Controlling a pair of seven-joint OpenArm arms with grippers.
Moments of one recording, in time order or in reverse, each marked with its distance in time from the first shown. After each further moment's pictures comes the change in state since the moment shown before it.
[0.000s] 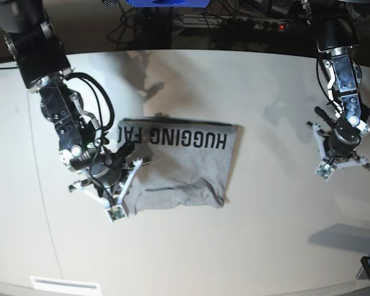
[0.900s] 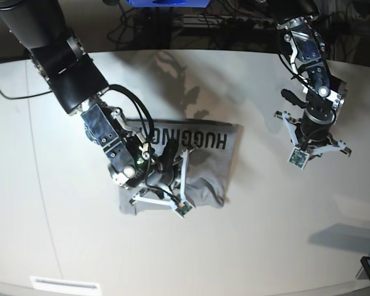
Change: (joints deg) left arm 3.9 19.8 -1.8 16.3 2.6 -0.2 -2.2; right arm 9.1 -9.9 -8.5 -16.4 -0.3 15.0 0.2
